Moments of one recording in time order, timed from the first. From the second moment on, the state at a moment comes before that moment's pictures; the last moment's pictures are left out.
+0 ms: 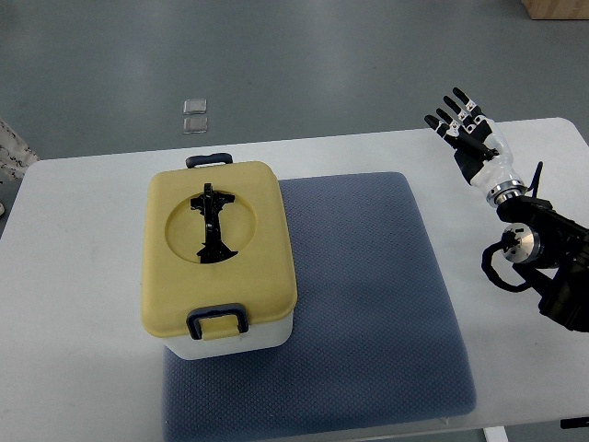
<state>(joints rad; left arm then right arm) -0.02 0.00 -0.07 -0.15 -0.06 0.16 0.12 0.71 -0.24 0.63 0.58 -0.06 0.18 0.54</state>
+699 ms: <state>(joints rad) -0.02 0.00 -0.07 -0.15 -0.06 0.16 0.12 0.72 -0.24 0.63 0.57 -0.07 0.18 0.54</state>
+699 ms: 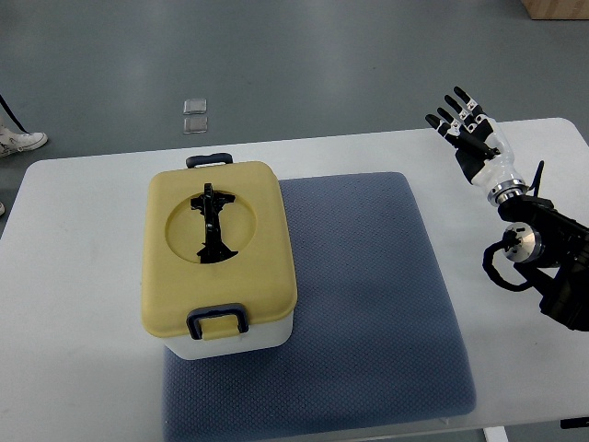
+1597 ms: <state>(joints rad) -0.02 0.00 -0.07 -0.15 -0.06 0.16 0.12 0.77 -0.24 0.62 0.54 -0.08 0.19 0.52</state>
